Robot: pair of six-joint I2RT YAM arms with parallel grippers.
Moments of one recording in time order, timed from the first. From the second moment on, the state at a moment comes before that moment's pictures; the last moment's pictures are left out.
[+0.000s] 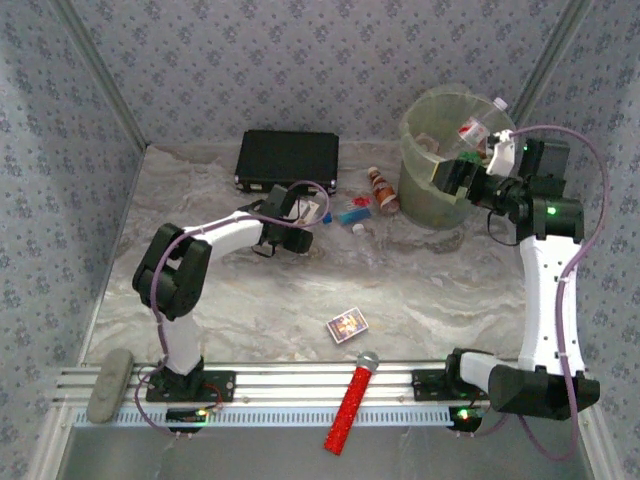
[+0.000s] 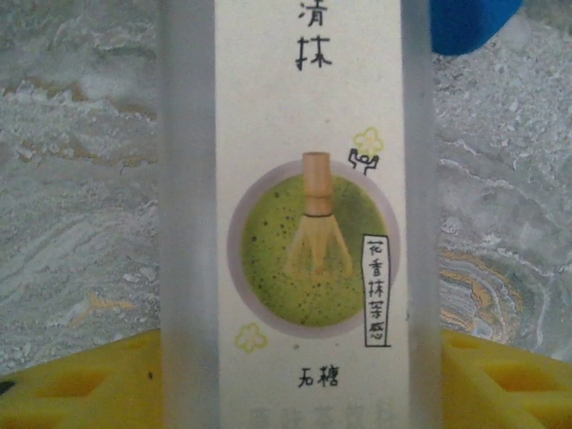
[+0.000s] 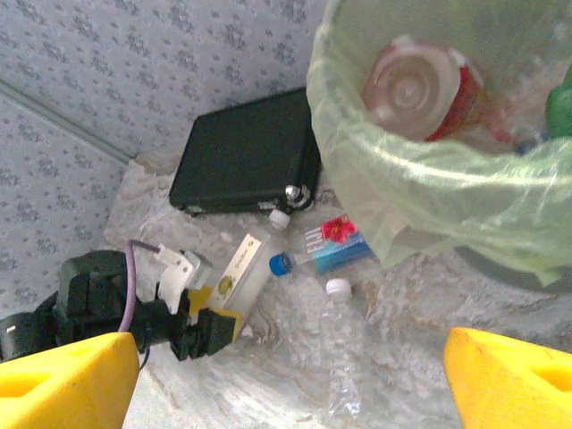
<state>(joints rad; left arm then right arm) -0.56 1.87 1.20 -0.39 0.04 -0.10 -0.14 1.18 1.48 -0.93 -0.60 0.24</state>
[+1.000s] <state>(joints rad) -0.59 1.38 0.91 -0.14 0.19 -0.22 0.31 1.53 1.50 -0.63 -0.69 0.42</state>
